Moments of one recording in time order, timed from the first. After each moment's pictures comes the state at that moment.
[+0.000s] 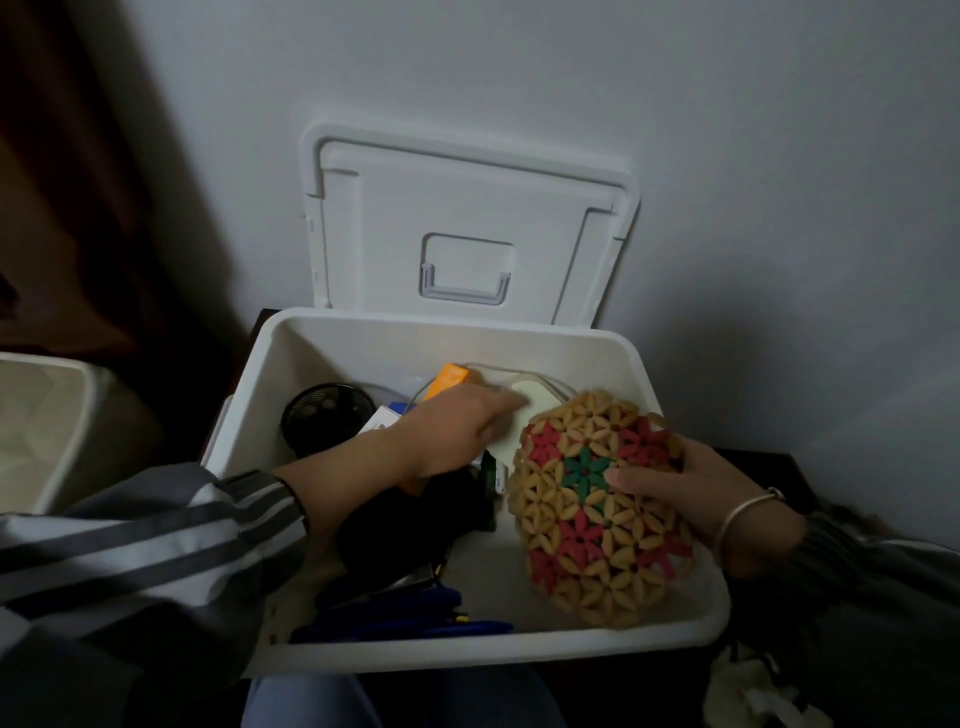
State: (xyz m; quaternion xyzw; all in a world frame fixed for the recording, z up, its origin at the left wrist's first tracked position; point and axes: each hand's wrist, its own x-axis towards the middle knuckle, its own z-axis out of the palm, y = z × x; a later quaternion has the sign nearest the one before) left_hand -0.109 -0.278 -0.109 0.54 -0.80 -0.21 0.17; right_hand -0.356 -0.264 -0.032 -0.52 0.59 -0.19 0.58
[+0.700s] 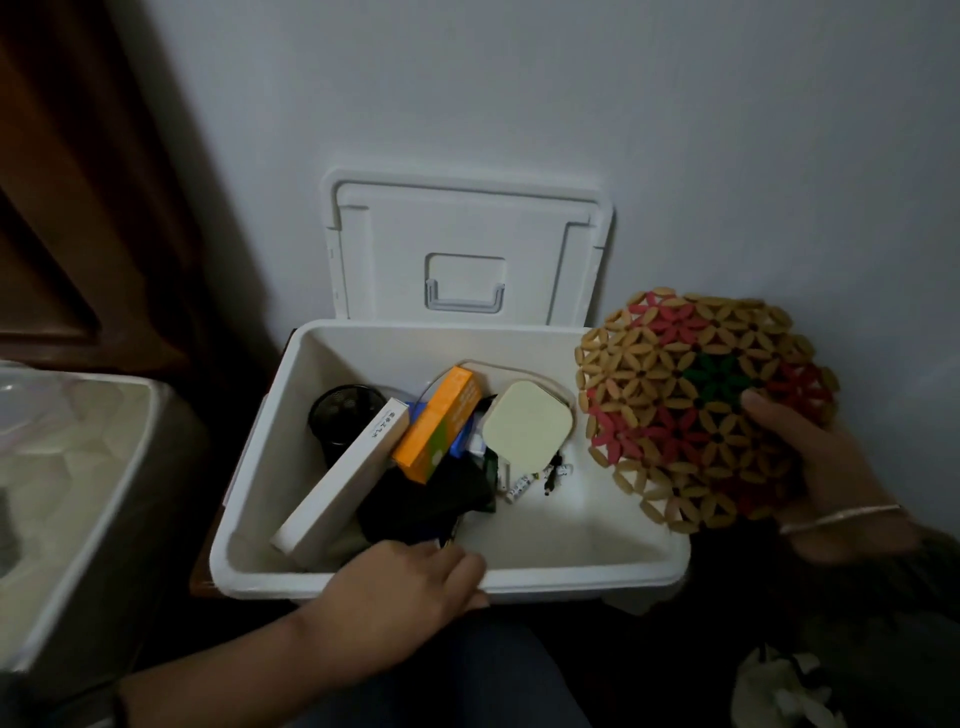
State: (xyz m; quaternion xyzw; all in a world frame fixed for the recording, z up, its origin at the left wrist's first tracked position) left_hand -0.133 -0.095 -0.078 0.47 -0.87 0.06 0.09; right_hand -0.423 -0.233 0.015 -0.39 0.51 -0.47 0.60
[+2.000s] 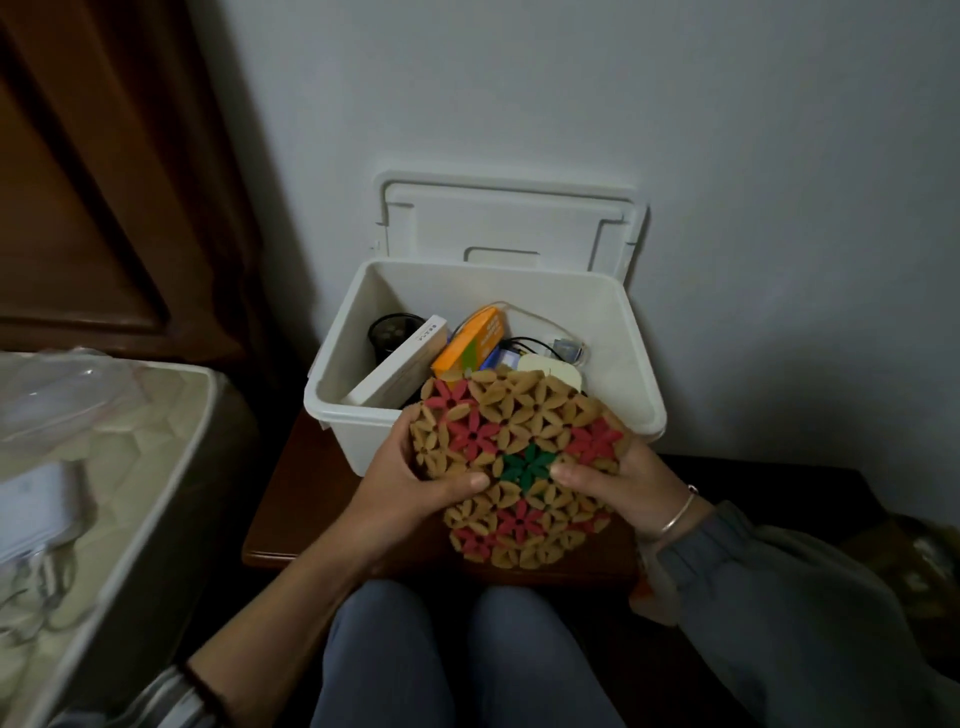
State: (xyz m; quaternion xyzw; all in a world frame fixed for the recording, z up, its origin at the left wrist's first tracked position) left_hand -0.109 -0.109 -0.068 0.51 -0.42 -0.48 0.58; right_hand -0.323 -0.208 -0.062 -0.68 0.31 -0.30 0.60
